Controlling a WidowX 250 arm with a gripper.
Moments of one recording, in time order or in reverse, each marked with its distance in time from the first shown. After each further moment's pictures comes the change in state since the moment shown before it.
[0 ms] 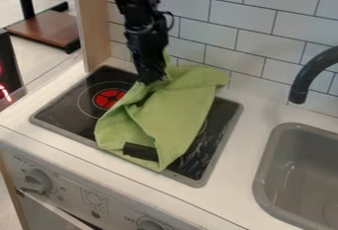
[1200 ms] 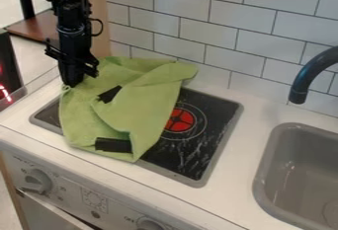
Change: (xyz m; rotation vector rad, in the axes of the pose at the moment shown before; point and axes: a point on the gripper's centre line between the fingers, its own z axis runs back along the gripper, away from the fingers) arm -0.090 0.100 -0.027 0.128 0.288 0.441
